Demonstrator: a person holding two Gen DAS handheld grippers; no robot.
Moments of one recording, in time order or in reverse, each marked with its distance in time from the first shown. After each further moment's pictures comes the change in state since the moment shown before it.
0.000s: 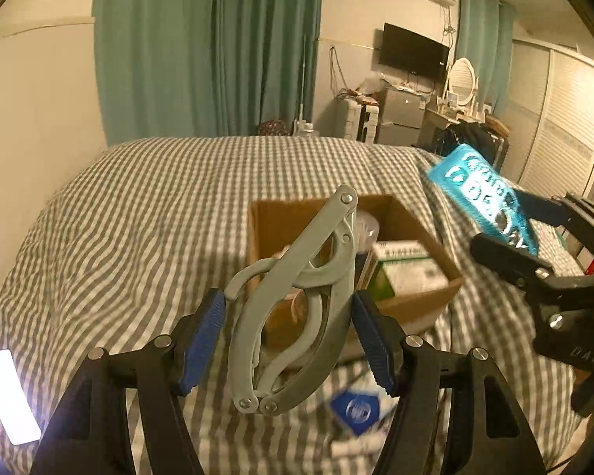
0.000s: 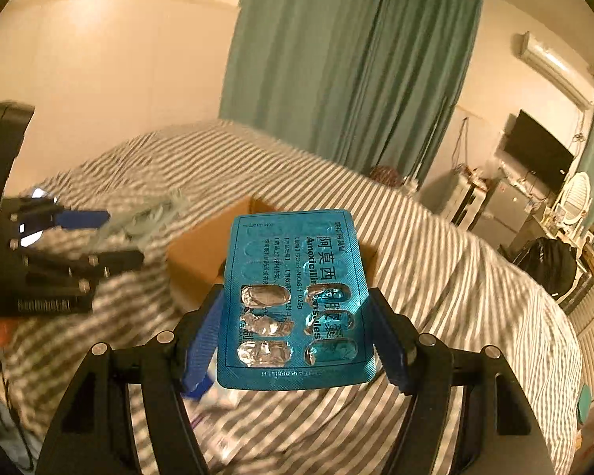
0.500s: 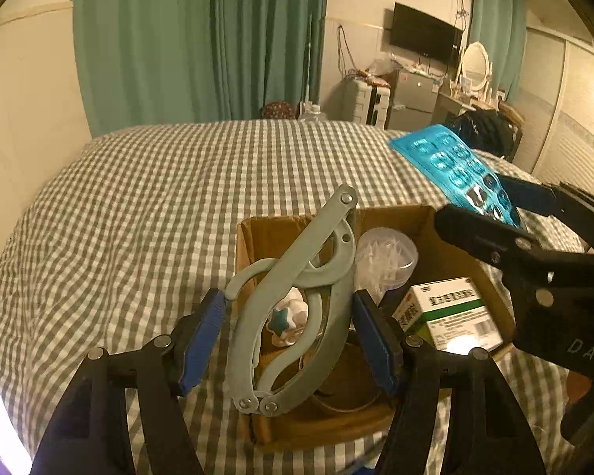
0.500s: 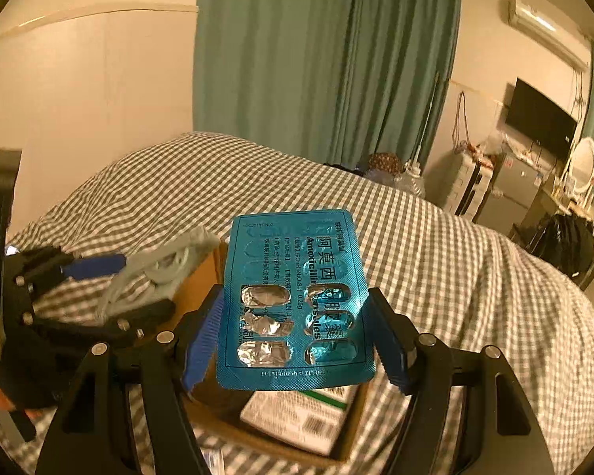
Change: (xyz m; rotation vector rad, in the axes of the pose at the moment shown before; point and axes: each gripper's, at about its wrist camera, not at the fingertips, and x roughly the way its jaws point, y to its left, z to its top) left arm 0.100 -0.002 0.039 0.005 0.087 0.034; right arm 0.104 -0.042 0.051 0.130 0.055 0.047
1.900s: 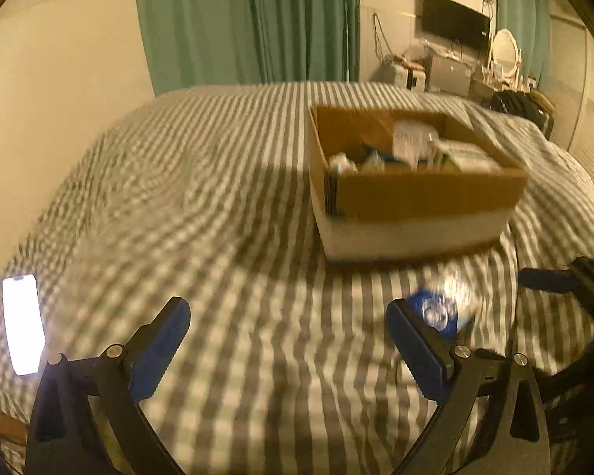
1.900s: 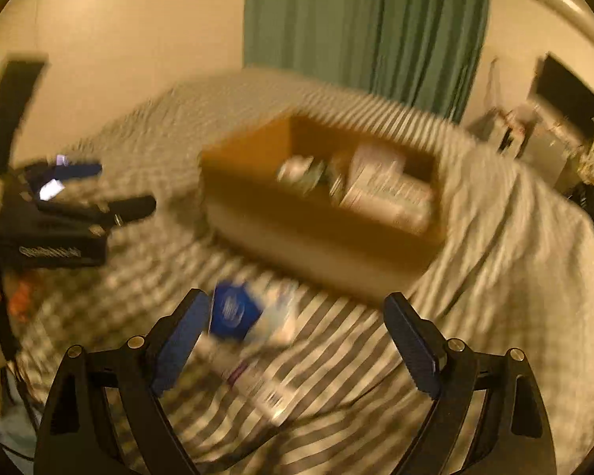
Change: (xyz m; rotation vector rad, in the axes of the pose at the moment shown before) left arm -0.066 0.016 -0.157 -0.033 0.032 0.145; right arm -0.039 0.065 -0.156 -0.084 0.199 0.139
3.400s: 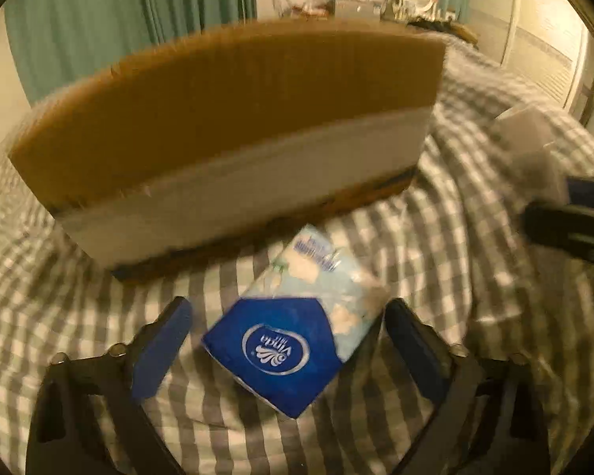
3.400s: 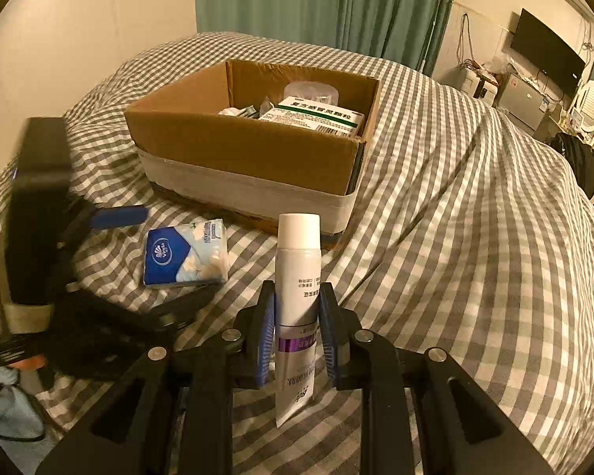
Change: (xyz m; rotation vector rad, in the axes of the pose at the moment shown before) left arm 0.081 -0.103 -0.007 0.234 0.156 -0.231; right arm -0.017 -0.058 -0.022 0.123 0.071 -0.103
